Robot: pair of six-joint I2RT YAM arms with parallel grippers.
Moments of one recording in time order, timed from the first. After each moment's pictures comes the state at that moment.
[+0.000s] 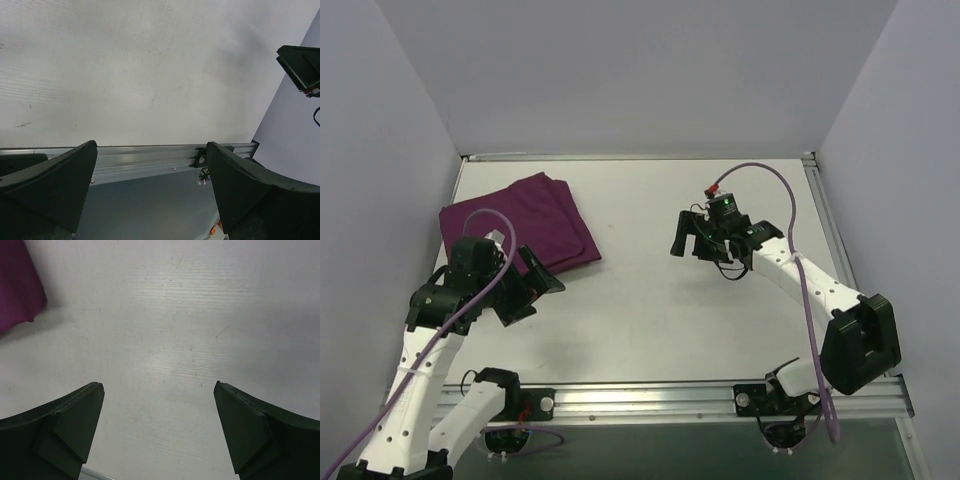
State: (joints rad) left arm -0.21 0.82 1.05 -1.13 0.25 -0.83; right arm 0.46 1.42 1.04 -0.50 -0.04 0.55
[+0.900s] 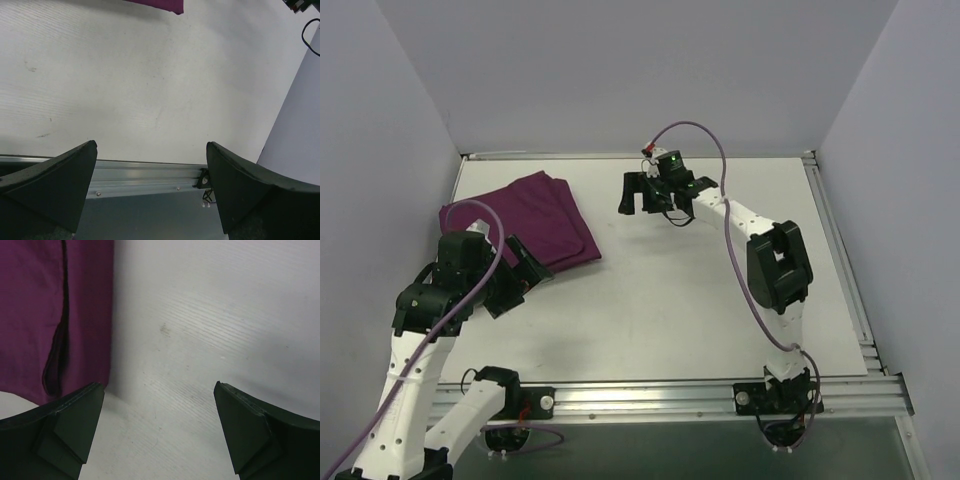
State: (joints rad) left arm -0.22 0.82 1.15 -1.16 0.14 -0.84; right arm 0.50 2.04 1.63 -0.29 -0.23 0.36
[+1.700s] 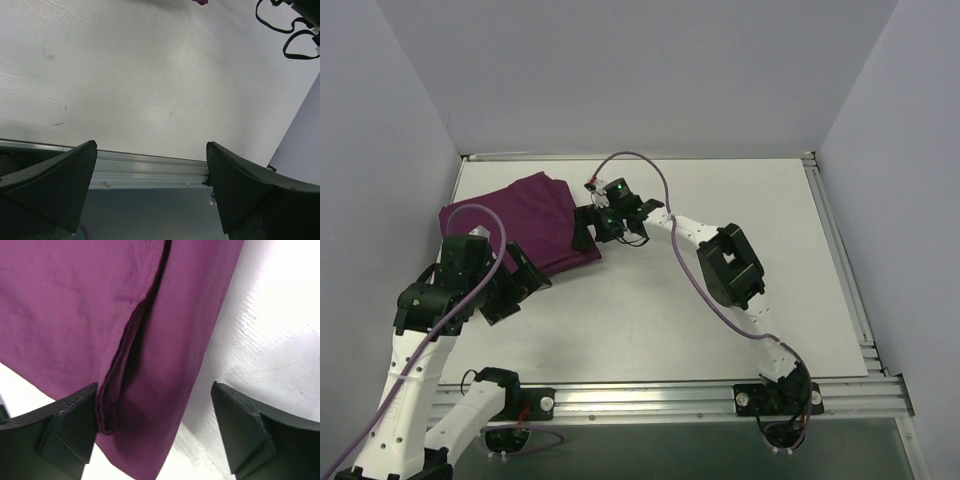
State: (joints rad) left arm -0.22 0.83 1.15 -1.23 0.10 -0.82; right arm 0.71 2.33 1.84 -0.23 -0.41 0.35
